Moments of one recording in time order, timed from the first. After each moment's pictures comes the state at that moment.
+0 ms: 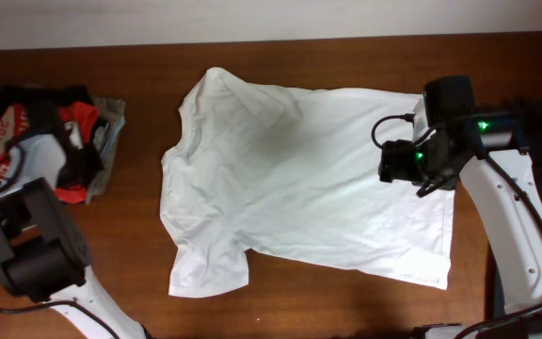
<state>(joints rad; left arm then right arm) 0.37 2.10 1.47 -0.68 -0.06 -0.01 0.06 1.51 1.43 -1.25 -0.10 0.21</state>
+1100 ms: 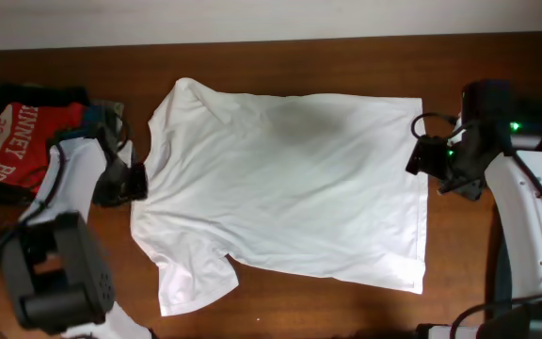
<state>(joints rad) 0.17 1.87 1.33 -1.05 -0.04 -0.03 -0.11 1.52 1.37 -1.20 -0.07 0.37</state>
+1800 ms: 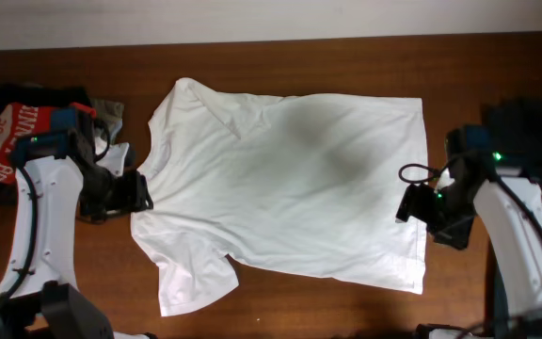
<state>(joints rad) 0.20 1.61 1.35 -1.34 0.19 0.11 -0.12 1.39 1.12 -1.32 -0.16 0.39</state>
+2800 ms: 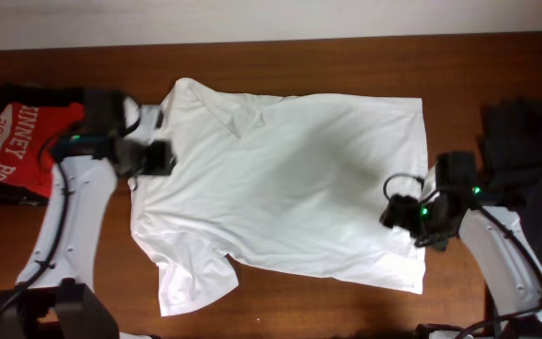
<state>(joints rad) 0.01 1.61 1.31 -0.82 0.21 0.12 -0.12 1.36 0.86 -0.89 -0.26 0.31</state>
